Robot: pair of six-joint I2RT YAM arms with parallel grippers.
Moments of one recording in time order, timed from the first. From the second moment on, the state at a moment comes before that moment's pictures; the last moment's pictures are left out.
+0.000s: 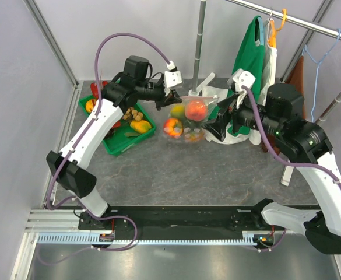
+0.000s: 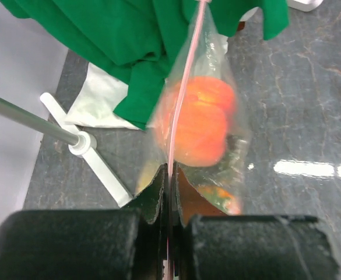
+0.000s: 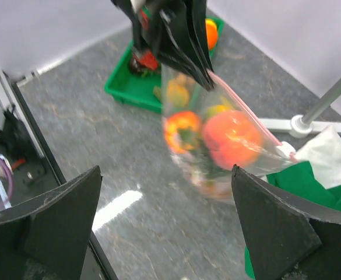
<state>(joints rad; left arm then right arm) -0.51 1.64 1.81 -0.70 0.73 0.65 0.56 1.10 1.61 -0.79 -0.37 -0.08</state>
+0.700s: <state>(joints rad) -0.68 1.42 1.63 -0.72 0.76 0.12 0.51 1.08 1.63 -0.68 -0.26 0.09</state>
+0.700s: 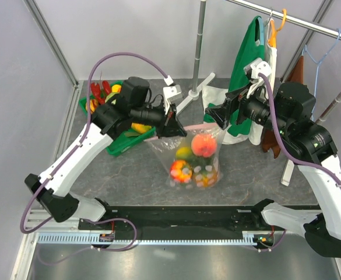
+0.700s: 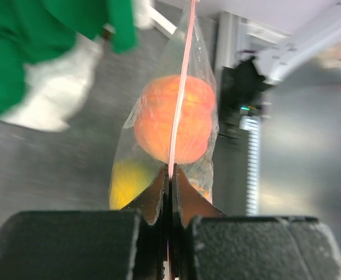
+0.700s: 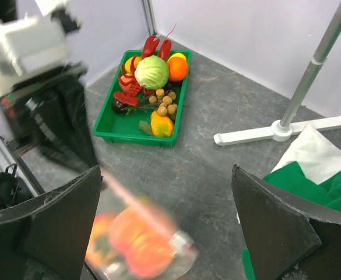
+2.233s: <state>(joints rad) -0.33 1.04 1.04 -0.71 0.80 0.21 0.51 1.06 1.53 -0.64 -0.23 0.02</state>
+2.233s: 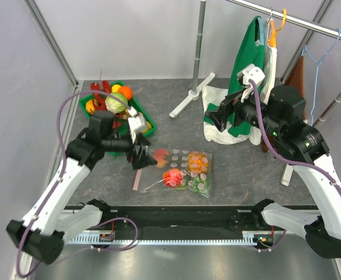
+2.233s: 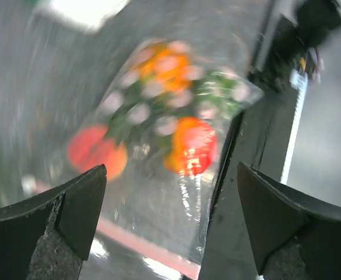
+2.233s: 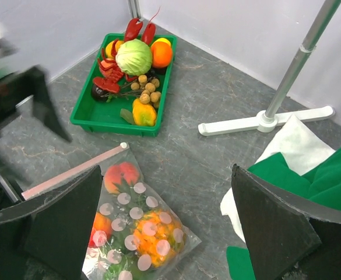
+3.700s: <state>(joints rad) -0.88 1.79 1.43 -0.30 0.35 0.32 0.51 1.04 1.58 -0.55 -0.13 0.16</state>
